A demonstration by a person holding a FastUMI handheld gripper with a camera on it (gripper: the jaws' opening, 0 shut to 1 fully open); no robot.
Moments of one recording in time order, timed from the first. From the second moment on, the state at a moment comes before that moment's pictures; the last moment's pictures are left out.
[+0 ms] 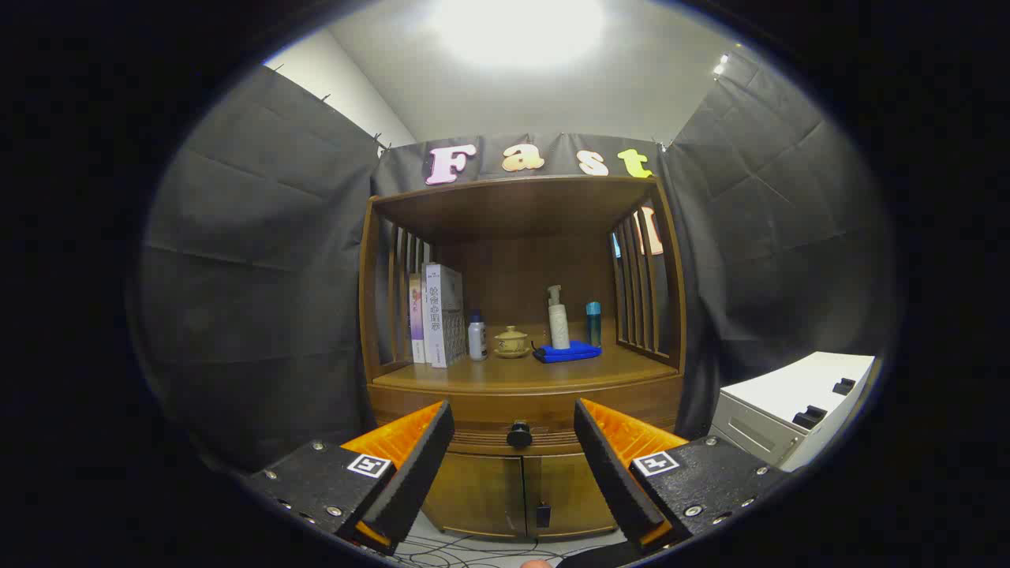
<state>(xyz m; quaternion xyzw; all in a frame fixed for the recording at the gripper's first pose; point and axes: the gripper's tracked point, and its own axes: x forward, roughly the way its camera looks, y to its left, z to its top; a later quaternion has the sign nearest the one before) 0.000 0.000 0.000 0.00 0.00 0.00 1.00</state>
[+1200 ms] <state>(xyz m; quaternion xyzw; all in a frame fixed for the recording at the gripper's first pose) 0.020 -0.001 -0.005 0.01 0.00 0.00 1.00</state>
